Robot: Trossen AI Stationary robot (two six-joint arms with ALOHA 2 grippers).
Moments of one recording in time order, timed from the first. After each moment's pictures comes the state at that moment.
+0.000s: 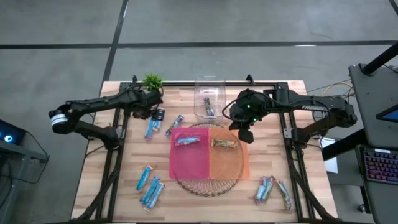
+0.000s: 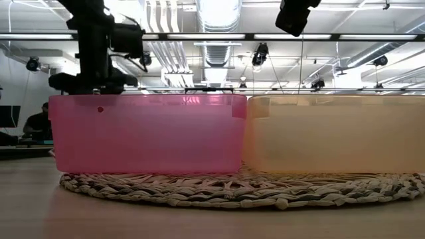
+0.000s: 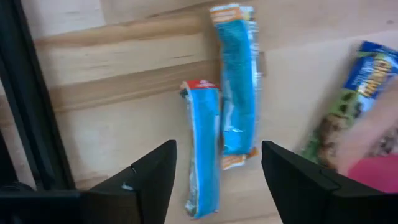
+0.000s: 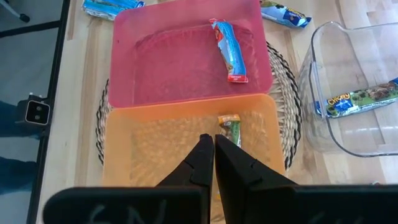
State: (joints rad) left arm 0.49 1.23 0.87 -1.02 -0.14 -0.91; right arm -0.09 1.35 1.37 -0.94 -0.21 0.11
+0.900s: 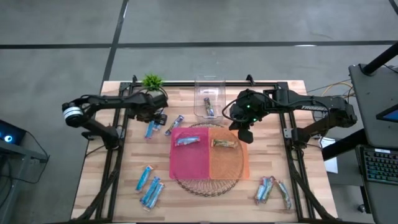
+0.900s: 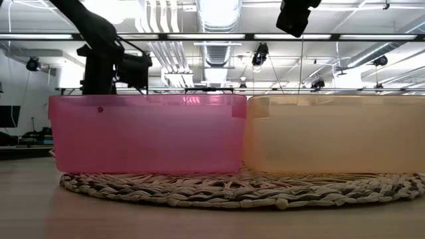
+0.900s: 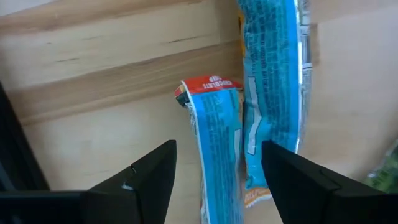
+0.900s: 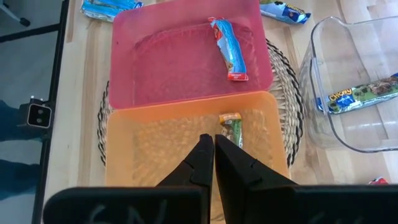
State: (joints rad) left arm 0.52 1.42 0.78 -0.87 -0.12 -0.84; right arm -0.09 1.35 1.37 -0.94 -0.21 0.13
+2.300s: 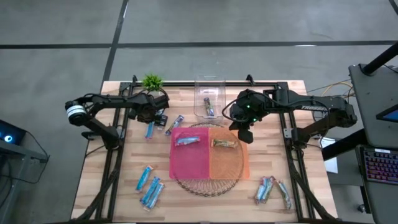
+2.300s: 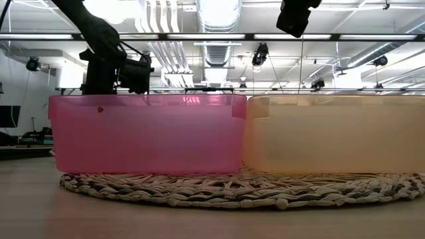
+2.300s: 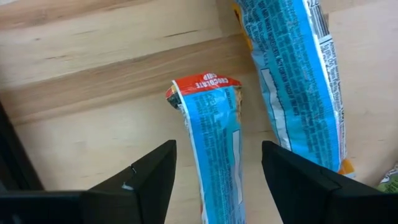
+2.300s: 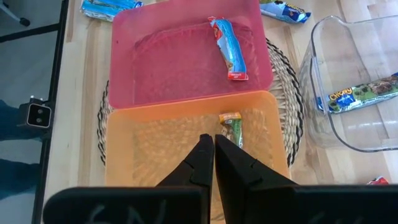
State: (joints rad) left arm 0.52 1.46 0.78 -0.86 -0.11 -0.84; right arm -0.09 1.35 1.36 -0.94 -0.21 0.13
